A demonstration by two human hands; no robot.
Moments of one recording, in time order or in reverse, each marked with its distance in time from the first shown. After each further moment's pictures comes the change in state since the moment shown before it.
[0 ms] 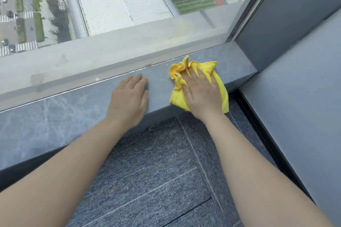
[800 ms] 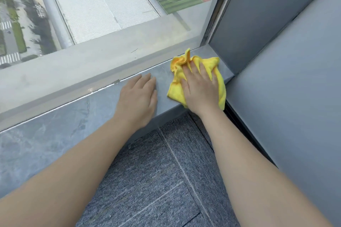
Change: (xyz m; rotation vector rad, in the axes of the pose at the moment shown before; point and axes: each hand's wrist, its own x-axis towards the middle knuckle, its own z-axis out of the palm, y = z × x) left_hand 0.055 0.061 0.029 0.011 -0.053 0.157; right_hand 0.030 0.059 -0.013 0.017 0.087 0.172
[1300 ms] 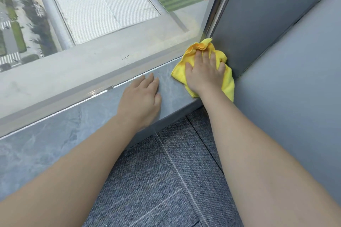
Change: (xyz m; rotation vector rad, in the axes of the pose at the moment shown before) left_hand 0.026 0.011 0.003 0.079 -0.188 -0.030; right_hand 0.052 0.012 -0.015 -0.002 -0.070 0.255
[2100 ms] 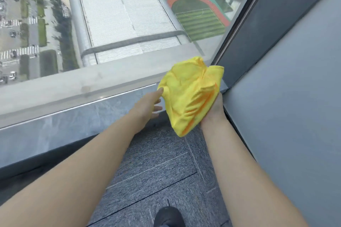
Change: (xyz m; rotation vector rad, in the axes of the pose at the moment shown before) left_hand -0.173 0.017 -0.143 -1.297 -0.140 -0.554; right_hand -0.219 -0.082 -0.132 1.977 -0.415 0.228
